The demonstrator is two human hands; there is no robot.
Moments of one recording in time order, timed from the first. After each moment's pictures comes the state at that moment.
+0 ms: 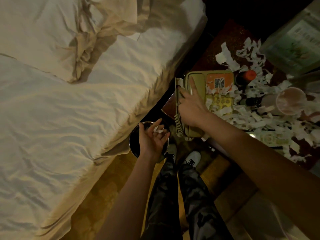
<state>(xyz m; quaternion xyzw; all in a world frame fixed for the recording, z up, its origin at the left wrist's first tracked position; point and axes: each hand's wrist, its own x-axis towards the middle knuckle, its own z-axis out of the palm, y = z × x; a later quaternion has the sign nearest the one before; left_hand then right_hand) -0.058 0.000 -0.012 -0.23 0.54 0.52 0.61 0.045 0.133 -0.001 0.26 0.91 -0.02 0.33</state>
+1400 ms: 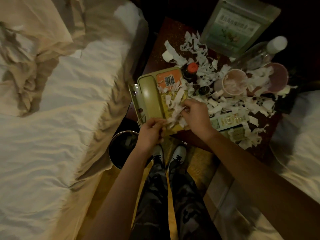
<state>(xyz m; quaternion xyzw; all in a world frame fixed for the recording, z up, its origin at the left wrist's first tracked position) 0.020 0.056 0.019 0.18 0.70 0.23 0.65 0.172 0.102 -0.013 0.67 0.65 -0.34 -0.11</state>
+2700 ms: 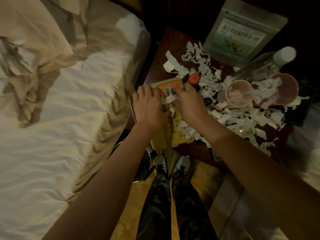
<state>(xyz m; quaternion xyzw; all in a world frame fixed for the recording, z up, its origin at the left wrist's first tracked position) 0.025 0.150 0.001 0.70 0.69 -0.10 0.12 0.157 0.170 -0.014 0.62 0.74 -0.25 0.01</state>
